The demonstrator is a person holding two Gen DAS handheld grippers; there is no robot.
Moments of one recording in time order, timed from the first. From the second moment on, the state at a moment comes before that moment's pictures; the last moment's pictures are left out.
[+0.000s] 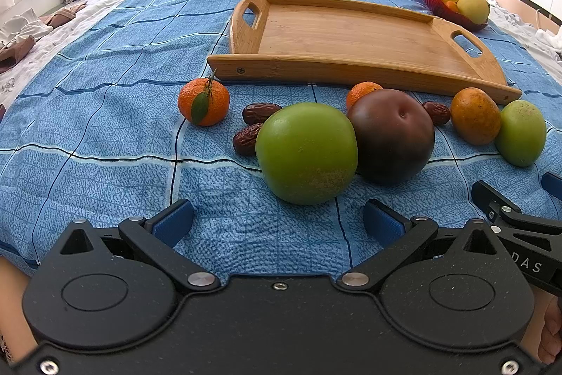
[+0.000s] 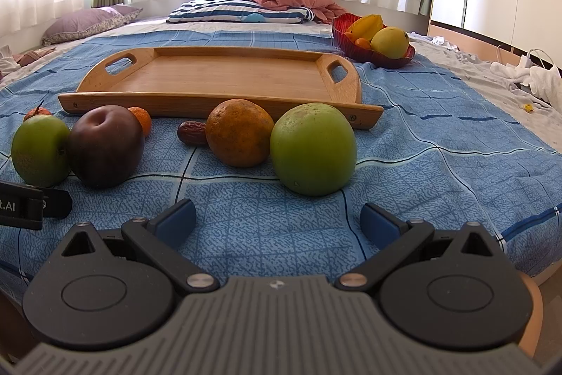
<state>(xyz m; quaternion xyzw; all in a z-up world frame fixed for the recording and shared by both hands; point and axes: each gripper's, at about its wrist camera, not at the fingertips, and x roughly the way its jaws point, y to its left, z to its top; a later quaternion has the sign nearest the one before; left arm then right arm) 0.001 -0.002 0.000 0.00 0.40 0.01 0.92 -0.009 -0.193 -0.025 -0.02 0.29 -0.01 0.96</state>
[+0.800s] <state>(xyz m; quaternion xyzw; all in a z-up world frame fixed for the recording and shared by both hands) 0.000 -0.003 -0.001 0.00 0.40 0.01 0.92 -0.012 -0.194 -0.024 -0.02 0.28 -0.01 0.96</state>
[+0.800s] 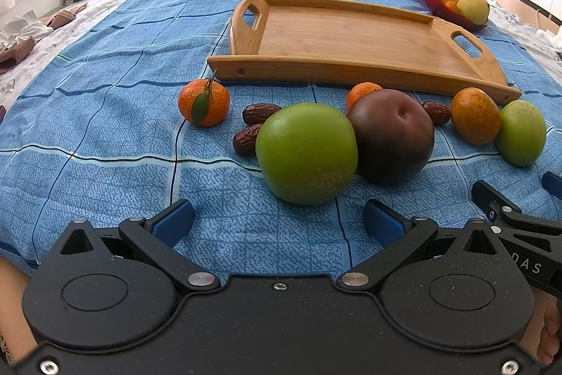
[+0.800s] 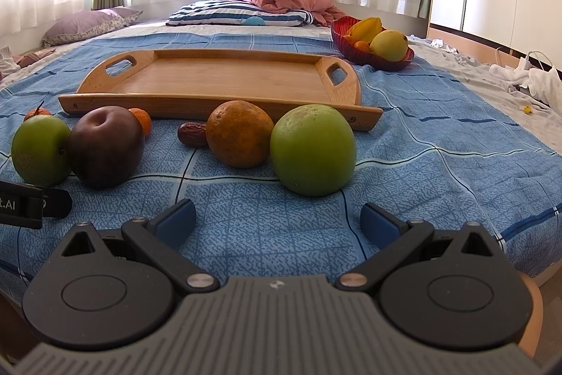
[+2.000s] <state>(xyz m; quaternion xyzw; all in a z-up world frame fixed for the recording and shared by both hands) -0.011 -0.011 0.025 0.00 0.31 -0.01 0.95 -0.016 -0.215 -0.006 -0.01 0.19 -0.03 0.98</state>
